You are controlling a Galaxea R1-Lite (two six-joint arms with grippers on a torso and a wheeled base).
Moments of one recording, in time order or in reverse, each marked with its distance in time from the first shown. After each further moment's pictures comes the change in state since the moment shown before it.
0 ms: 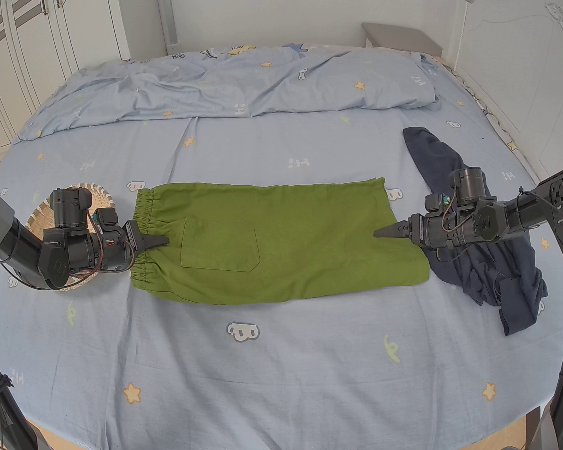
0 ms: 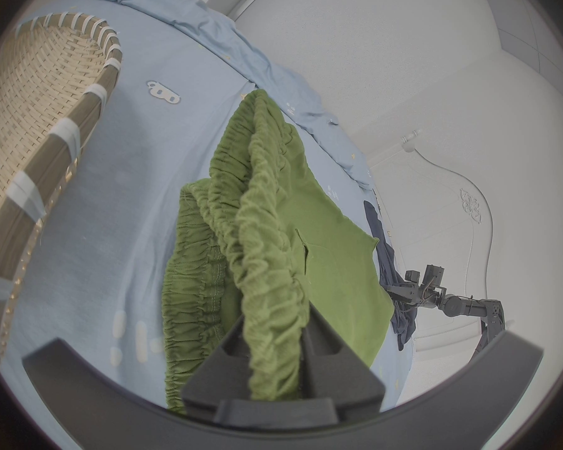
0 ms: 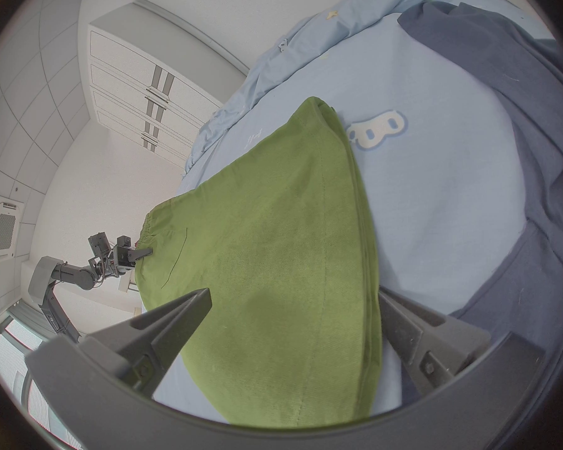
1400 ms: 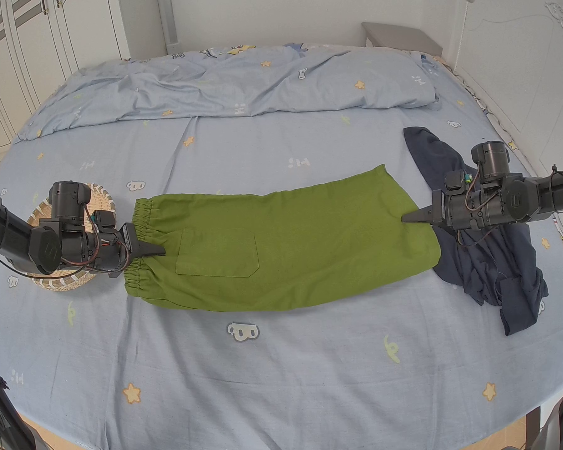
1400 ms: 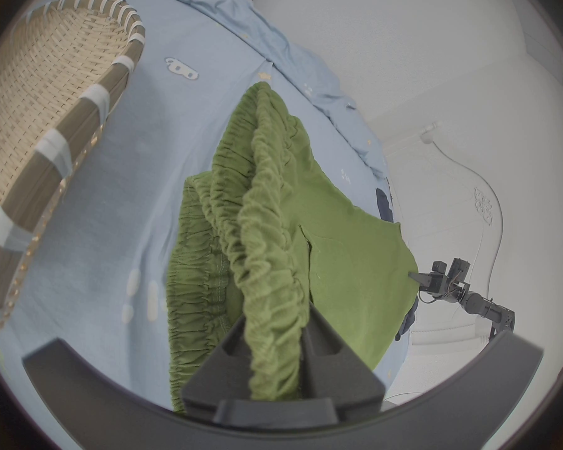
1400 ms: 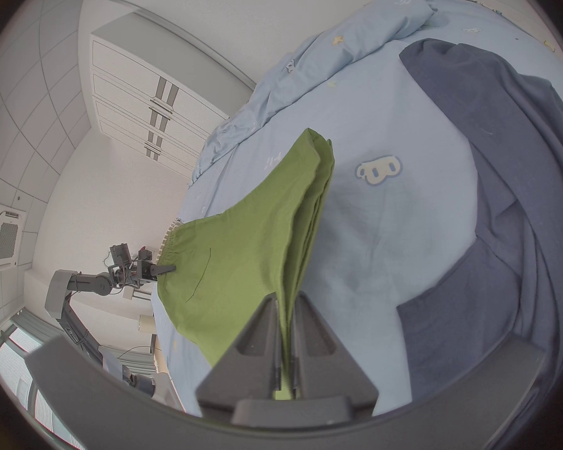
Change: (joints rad) left arm 0.007 -0.049 -0.070 0.292 0.005 0.044; right arm -0.027 -0.191 0.034 0.106 -0.001 0.035
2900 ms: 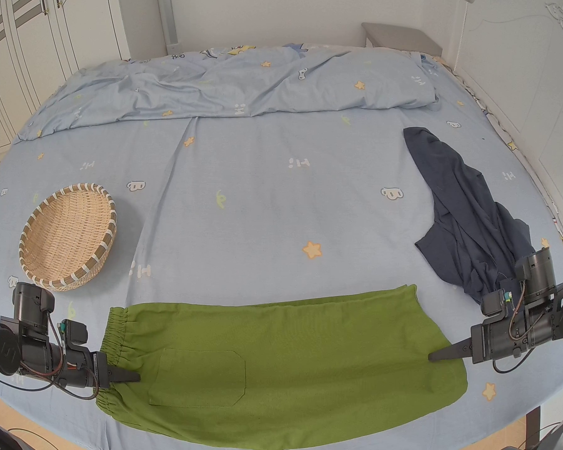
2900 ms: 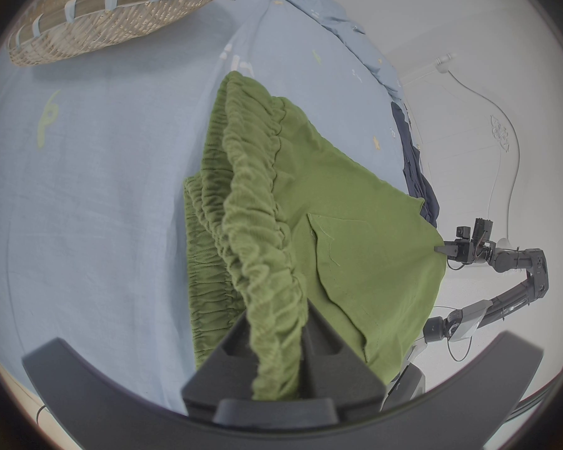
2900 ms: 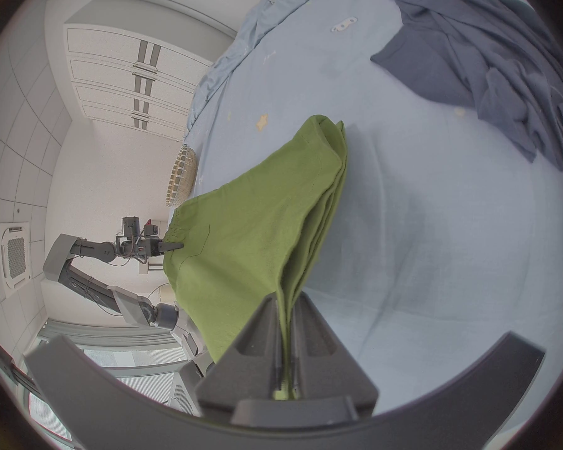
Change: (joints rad) left arm 0.085 -0.350 0.705 0.064 0.004 0.377; right arm 0.065 -0.451 0.965 -0.224 0.004 -0.014
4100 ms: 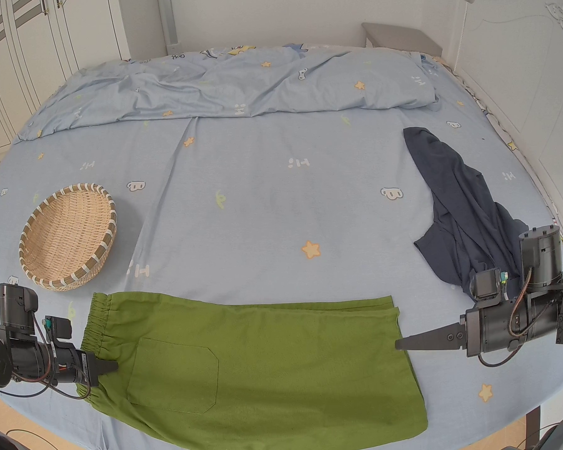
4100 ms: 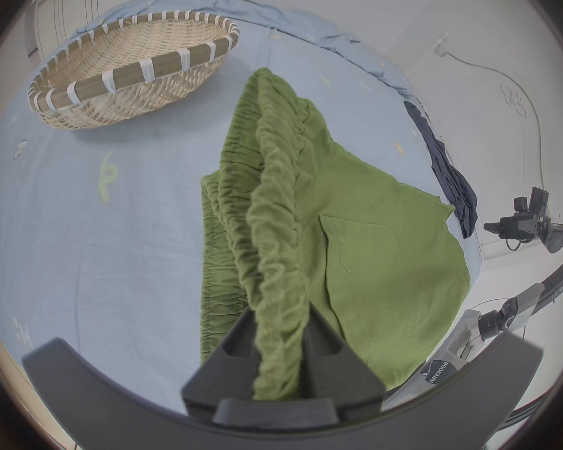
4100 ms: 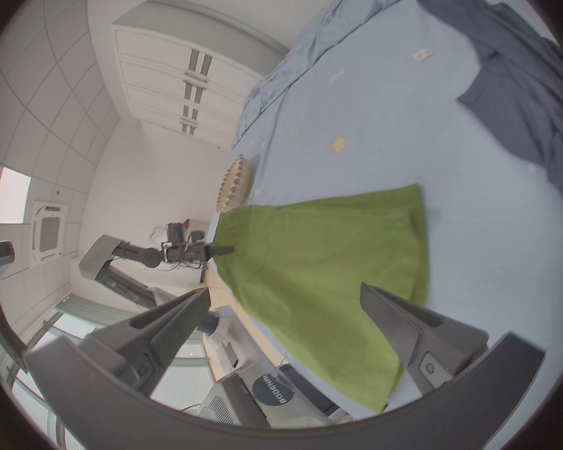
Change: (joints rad) left arm 0.050 -0.085 0.065 -0.119 0.190 0.120; right arm 0.207 -0.101 -0.041 -0.156 0.043 0.198
